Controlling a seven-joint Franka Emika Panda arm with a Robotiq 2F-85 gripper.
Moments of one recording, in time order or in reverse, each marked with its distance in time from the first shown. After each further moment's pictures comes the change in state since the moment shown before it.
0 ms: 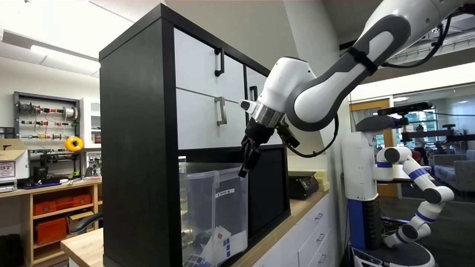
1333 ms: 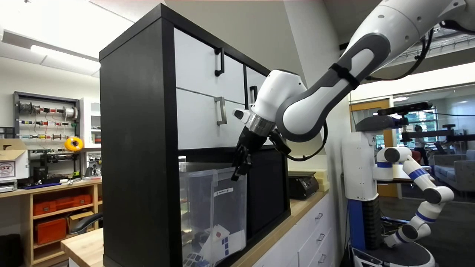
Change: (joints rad) arm -0.019 0.104 0.008 0.089 0.004 0.030 -0.099
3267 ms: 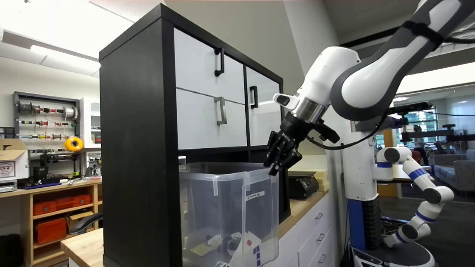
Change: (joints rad) arm -0.023 -0.386 0.016 -0.462 0.191 0.074 -0.341
